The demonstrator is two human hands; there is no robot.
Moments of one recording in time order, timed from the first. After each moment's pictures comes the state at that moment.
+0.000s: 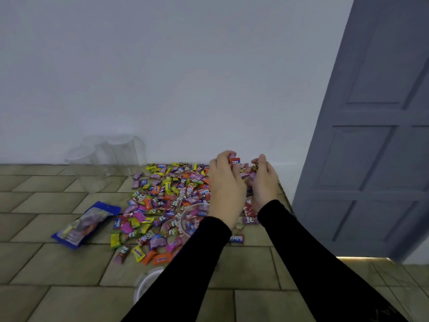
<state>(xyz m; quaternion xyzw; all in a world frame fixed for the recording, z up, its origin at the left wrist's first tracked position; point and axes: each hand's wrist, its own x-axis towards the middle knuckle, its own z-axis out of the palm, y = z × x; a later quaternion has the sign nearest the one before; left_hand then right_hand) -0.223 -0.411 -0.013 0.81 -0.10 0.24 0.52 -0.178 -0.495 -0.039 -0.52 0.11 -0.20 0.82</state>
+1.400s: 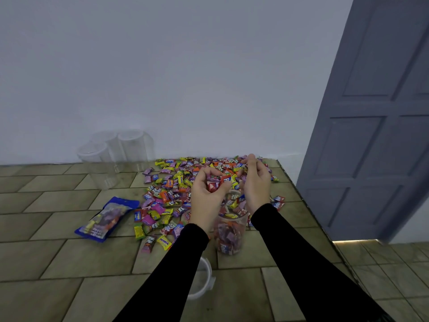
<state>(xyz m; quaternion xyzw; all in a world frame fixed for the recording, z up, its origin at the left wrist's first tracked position) -0.243 -0.303 -0.054 0.63 -0.12 0.13 0.75 -0.233 -0.406 -0.036 -0.61 0.09 -0.24 0.75</state>
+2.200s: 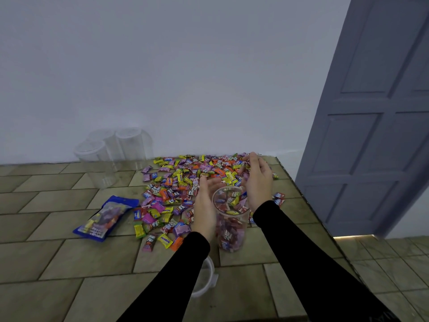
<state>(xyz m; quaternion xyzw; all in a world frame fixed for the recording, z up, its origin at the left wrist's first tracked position) -0.233 -0.302 -0.090 0.61 -0.01 0.02 0.79 -0.235 -0.404 -0.038 -0.58 0.08 -0.24 0.78</state>
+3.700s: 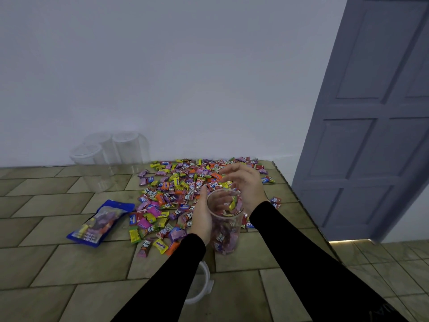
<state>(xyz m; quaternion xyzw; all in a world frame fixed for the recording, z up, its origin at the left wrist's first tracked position) -0.222 -0.308 -0.106 0.53 0.01 -0.10 0.84 -0.226 -0.411 -0.040 -0.65 -0.04 -0.14 0.75</state>
